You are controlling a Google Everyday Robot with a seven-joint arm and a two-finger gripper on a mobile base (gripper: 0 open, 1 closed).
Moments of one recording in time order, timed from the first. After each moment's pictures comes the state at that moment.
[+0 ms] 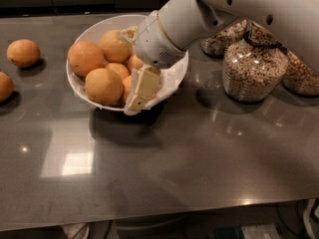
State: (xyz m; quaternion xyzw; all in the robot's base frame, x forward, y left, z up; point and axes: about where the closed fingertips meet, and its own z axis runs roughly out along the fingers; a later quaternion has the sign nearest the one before) arm 0.515 0.071 0.945 -0.73 0.56 0.18 0.35
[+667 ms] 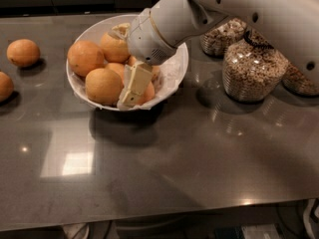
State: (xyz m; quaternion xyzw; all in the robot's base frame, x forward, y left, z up) arm 0.528 0.089 0.946 -0.74 0.53 0.19 0.37
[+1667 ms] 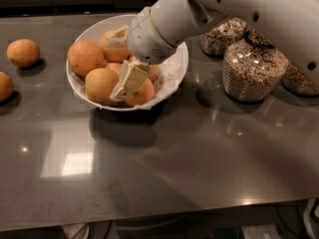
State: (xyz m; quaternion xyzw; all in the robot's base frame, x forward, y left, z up) arm 0.529 0.090 0.949 -0.73 0.54 0.19 0.37
